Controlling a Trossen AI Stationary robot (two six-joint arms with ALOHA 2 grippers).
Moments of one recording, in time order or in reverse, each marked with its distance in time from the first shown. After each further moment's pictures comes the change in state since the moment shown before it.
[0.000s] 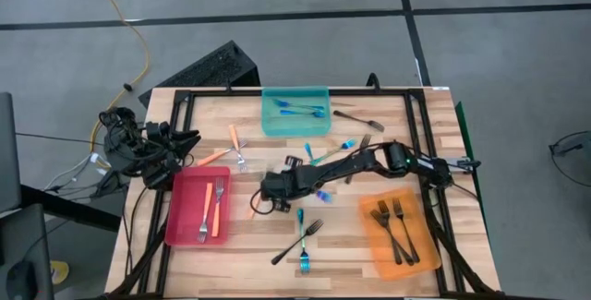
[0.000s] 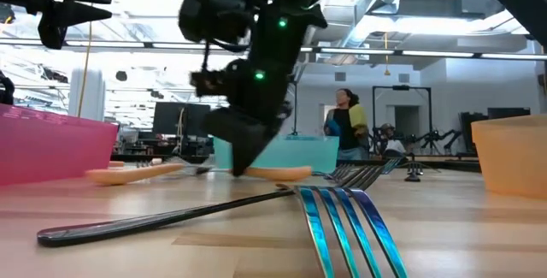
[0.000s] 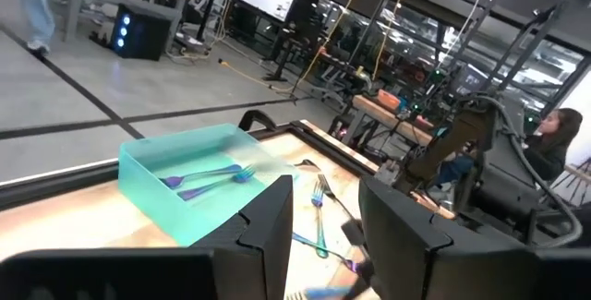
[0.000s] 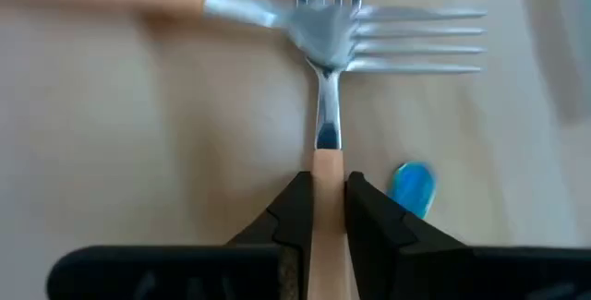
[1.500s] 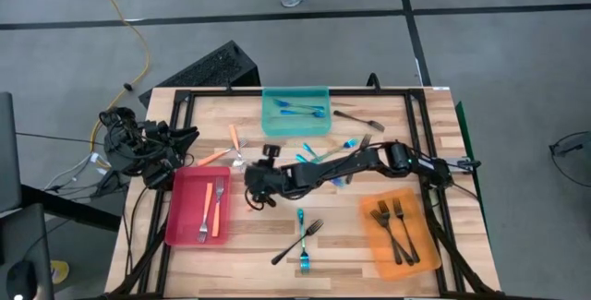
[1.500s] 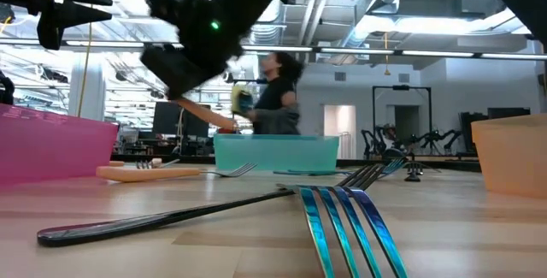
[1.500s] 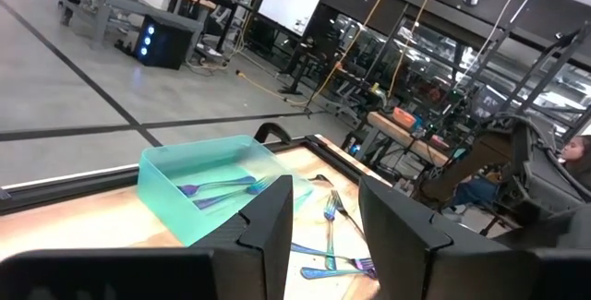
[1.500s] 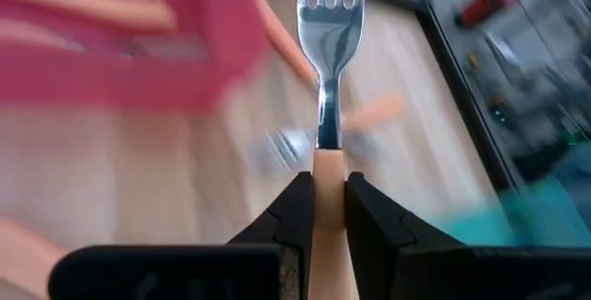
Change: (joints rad) left arm 0.000 0.000 0.000 0.000 -0.070 -0.031; right arm 0.028 -0.020 0.099 0.522 0.194 -0.424
